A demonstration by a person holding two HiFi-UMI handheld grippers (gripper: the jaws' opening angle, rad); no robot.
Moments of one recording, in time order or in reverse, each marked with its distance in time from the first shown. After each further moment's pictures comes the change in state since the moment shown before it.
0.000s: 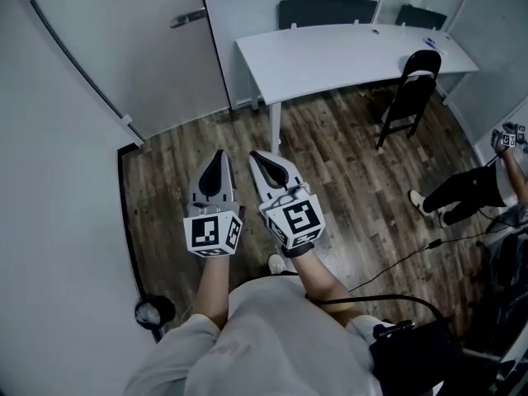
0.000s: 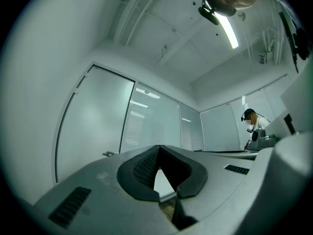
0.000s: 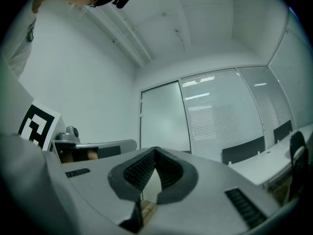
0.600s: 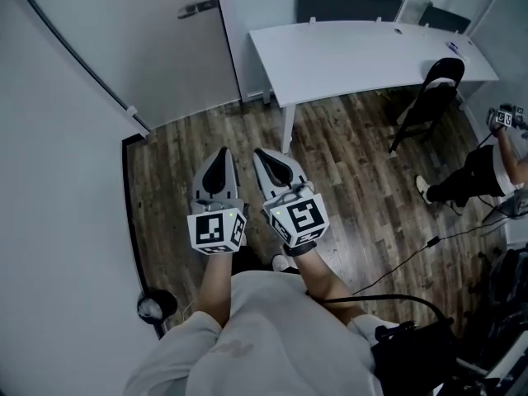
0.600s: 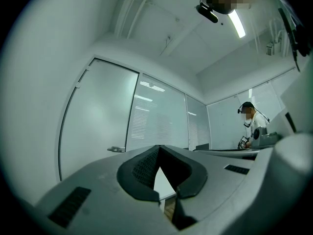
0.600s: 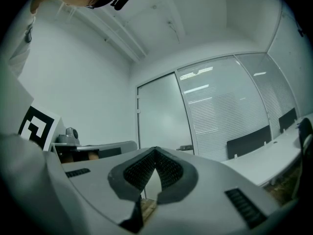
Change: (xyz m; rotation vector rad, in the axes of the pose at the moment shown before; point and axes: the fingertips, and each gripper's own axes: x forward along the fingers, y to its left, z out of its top) left arm 0.082 0.054 -0.033 0.013 0.066 0.056; right arm 0.089 -0.048 -0.027 0.062 0.037 0.030
